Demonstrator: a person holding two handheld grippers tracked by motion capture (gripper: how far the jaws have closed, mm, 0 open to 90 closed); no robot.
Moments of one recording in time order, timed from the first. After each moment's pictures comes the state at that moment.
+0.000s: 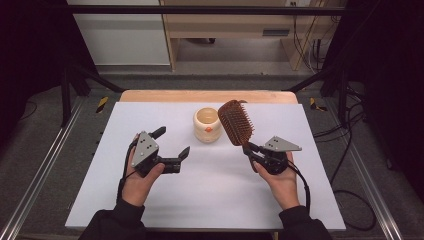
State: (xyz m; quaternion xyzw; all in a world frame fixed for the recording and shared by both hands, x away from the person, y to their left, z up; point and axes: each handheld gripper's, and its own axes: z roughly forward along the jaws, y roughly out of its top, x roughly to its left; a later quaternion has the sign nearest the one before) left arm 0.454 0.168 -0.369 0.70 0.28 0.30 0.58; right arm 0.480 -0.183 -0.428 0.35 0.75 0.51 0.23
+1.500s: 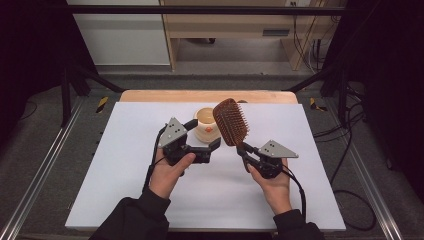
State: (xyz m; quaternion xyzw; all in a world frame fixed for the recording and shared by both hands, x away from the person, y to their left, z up) left arm 0.469 0.106 -0.348 0.69 0.29 0.20 0.63; right arm 0.467 -0.166 -0.426 0.34 0.72 0.55 0.25
